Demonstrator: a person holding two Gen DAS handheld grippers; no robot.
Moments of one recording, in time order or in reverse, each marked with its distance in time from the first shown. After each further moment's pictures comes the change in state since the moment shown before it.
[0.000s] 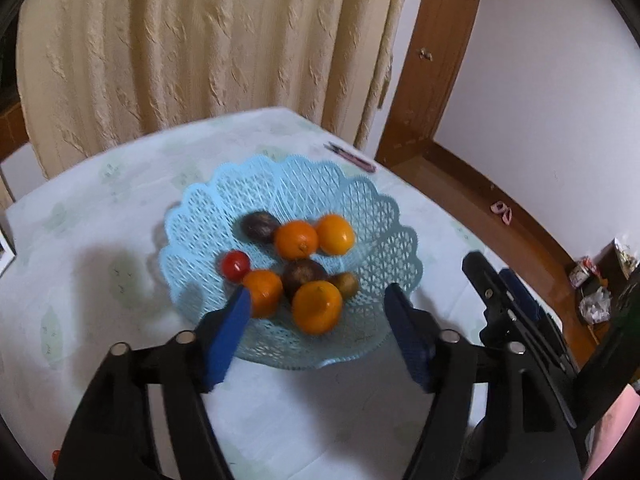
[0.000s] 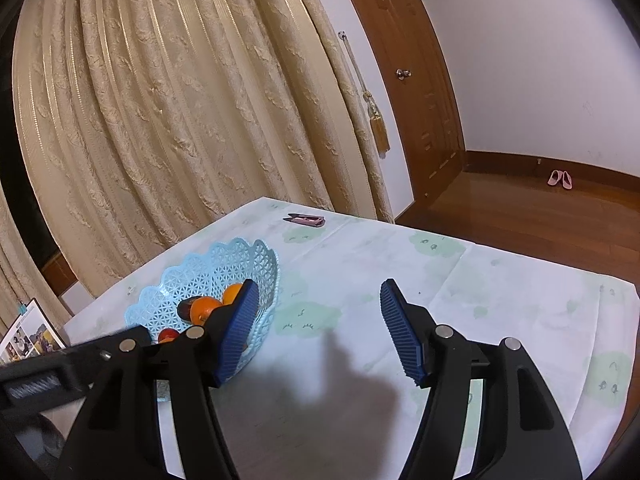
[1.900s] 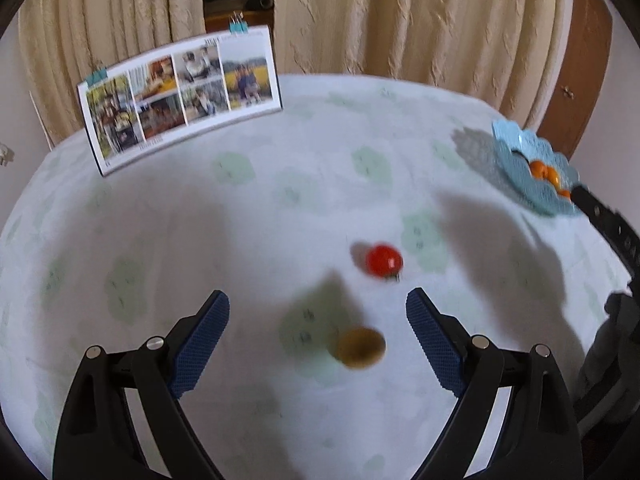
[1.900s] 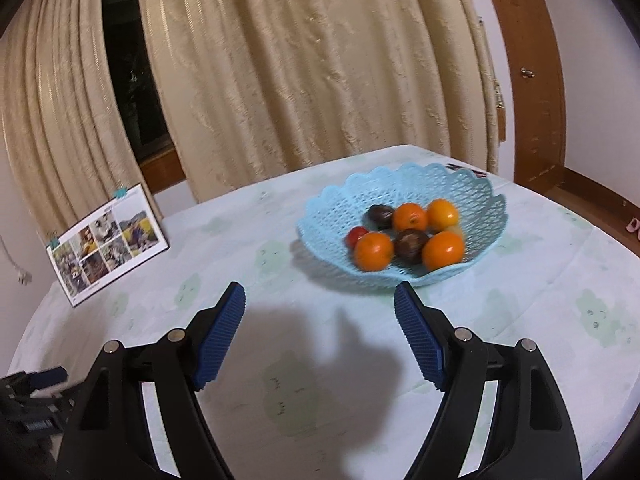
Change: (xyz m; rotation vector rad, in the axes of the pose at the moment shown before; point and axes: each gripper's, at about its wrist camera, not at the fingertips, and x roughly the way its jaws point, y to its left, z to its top) left arm -0.155 0.189 -0.184 -0.298 0.047 0.412; right arm -0.050 0.143 -0.076 -0.278 0.167 0.313
